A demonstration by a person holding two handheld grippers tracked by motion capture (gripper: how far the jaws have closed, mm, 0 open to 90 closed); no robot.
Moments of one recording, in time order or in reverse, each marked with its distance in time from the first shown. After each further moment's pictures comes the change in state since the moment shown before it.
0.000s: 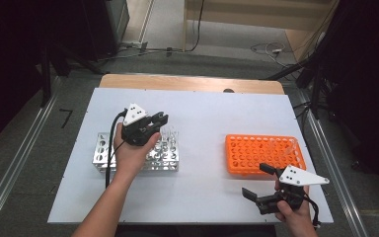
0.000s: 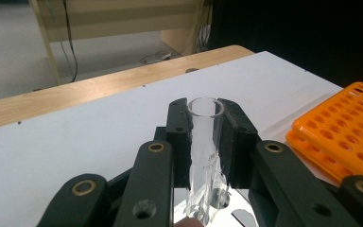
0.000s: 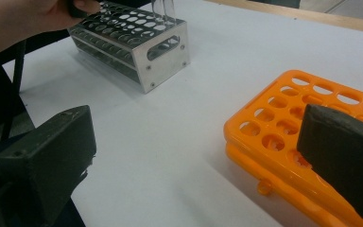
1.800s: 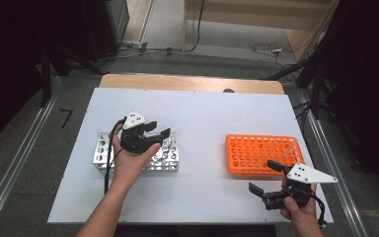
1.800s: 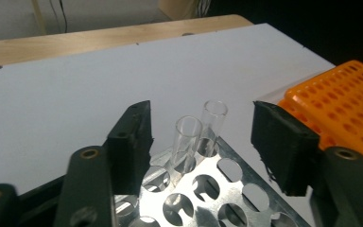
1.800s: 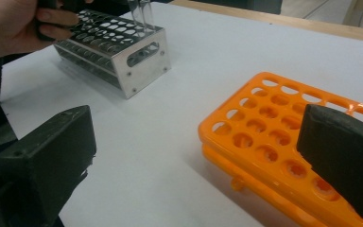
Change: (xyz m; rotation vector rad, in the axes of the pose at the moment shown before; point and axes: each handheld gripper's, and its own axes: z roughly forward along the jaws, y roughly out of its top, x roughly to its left) left arm -0.002 -0.017 -0.010 0.104 -0.026 -0.101; right arm -0.013 0.000 -0.010 -0.023 -0.058 0.021
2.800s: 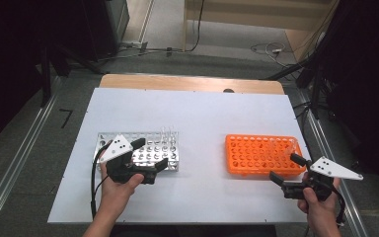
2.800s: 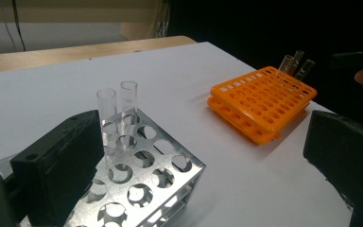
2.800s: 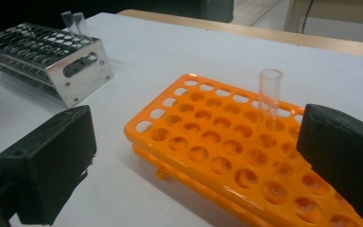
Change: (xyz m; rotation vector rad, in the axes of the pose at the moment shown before) left arm -0.033 -0.029 -0.063 -0.092 -0.148 0.036; right arm -0.041 -0.002 -0.029 -0.036 -0.156 0.048
